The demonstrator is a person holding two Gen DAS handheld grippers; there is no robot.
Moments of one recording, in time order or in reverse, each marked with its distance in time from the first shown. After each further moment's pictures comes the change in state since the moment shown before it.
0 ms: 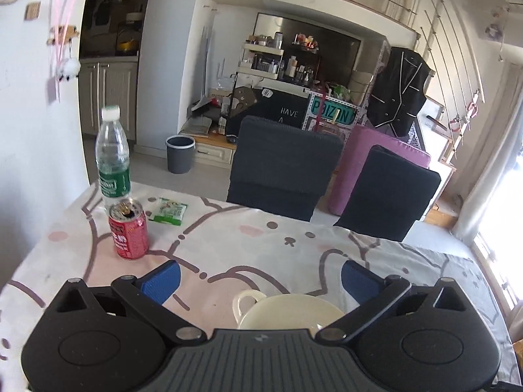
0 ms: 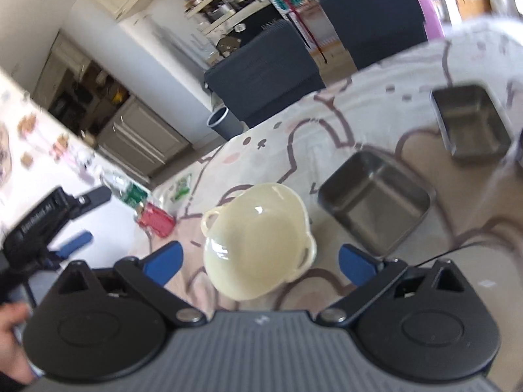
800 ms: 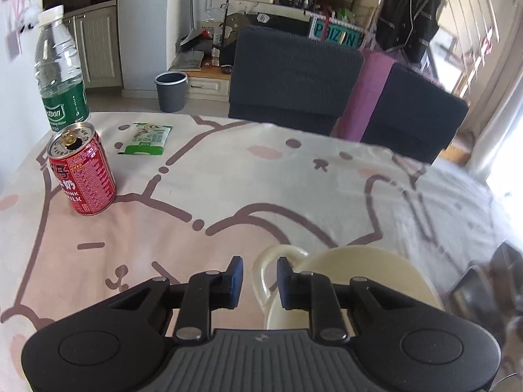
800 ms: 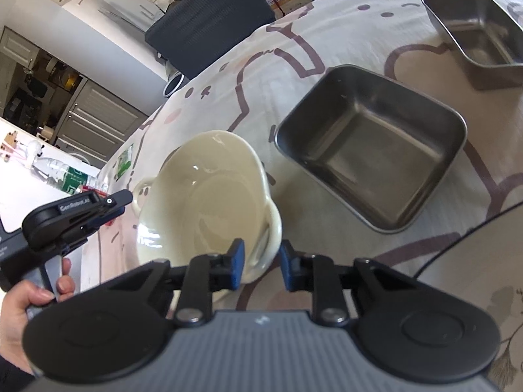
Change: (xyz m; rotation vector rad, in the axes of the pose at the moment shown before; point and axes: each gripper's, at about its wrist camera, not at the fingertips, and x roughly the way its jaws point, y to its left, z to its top) left arm 0.143 0.022 -0.033 0.092 0.264 0.038; right arm 0.103 -0.034 -0.012 0.078 0.134 -0.138
